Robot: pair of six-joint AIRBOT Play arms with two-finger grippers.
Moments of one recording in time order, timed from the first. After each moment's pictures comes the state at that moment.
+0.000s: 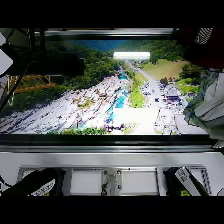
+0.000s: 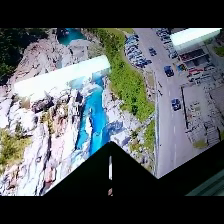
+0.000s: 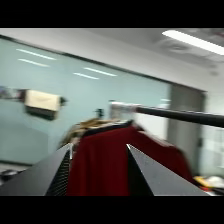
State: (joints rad) left arm -0.36 -1.16 1.69 1.28 -1.28 -1.62; right arm -0.92 -1.00 1.60 0.16 0.49 -0.02
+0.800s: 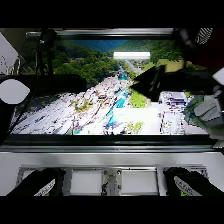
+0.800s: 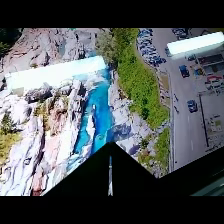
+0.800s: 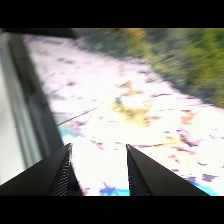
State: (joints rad) left arm -0.36 -0.98 1.28 1.26 -1.03 -1.66; right arm 0.16 -1.10 1.25 -0.48 1.22 0.55
